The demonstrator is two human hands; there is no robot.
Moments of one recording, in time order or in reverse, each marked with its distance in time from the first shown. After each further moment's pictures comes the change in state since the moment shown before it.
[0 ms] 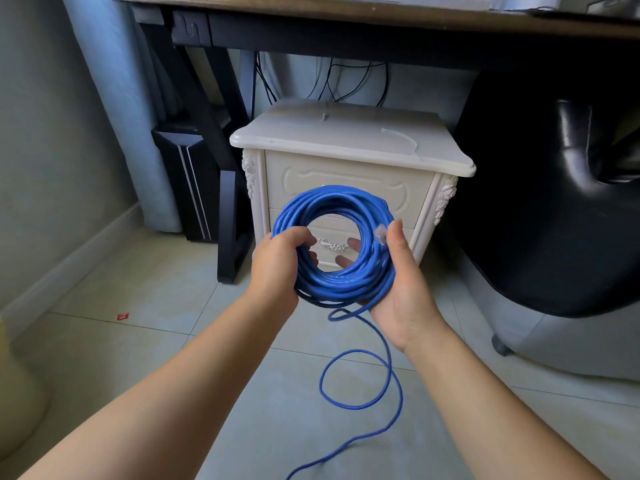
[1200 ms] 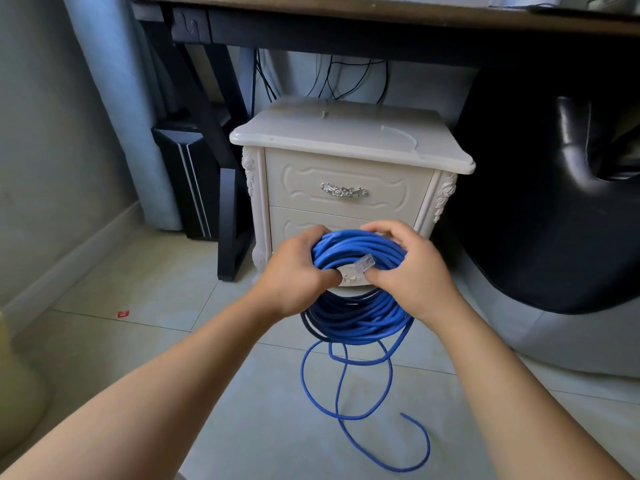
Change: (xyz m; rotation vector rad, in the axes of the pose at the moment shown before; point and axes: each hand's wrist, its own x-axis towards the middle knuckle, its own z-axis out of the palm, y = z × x) left_hand -0.011 -0.001 -0.009 0.862 -0.420 0.546; right_hand -0.009 -0.029 -0.012 -0.970 -0.012 -0.388
